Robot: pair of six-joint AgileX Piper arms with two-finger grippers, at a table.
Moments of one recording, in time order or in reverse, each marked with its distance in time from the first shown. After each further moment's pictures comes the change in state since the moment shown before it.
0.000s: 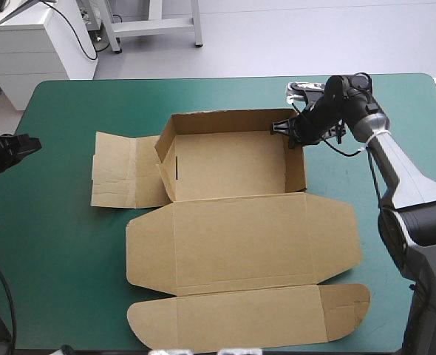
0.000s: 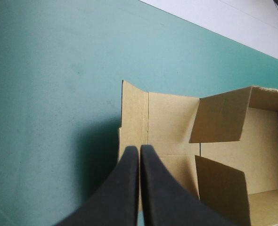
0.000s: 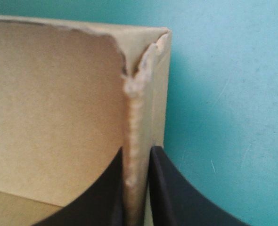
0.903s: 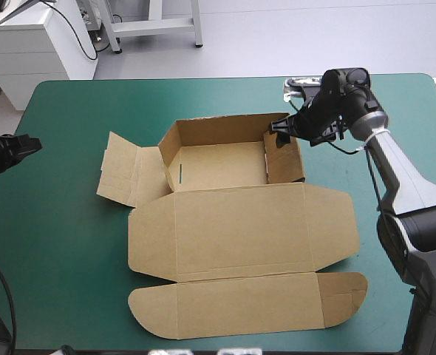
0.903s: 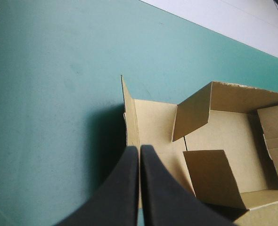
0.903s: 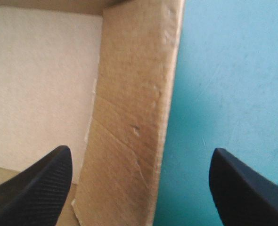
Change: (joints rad) left arm 0.000 0.000 0.001 0.000 0.002 0.007; right arm 0.042 -0.026 -0.034 -0.092 0.084 0.037
